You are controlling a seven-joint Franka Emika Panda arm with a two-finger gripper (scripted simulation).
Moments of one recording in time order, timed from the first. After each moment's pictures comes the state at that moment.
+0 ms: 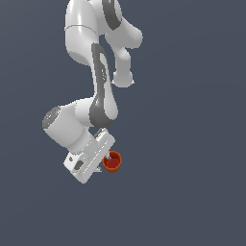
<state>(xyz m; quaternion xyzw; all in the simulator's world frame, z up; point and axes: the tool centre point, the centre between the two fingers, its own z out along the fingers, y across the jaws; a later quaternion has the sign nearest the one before) 0.111 -0.078 0.093 -0.86 -0.45 -0.16 0.16</state>
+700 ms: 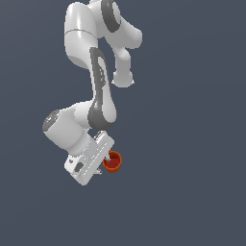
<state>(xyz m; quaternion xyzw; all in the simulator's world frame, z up) 0.116 -0.080 0.084 -0.85 -0.47 -0.17 0.16</state>
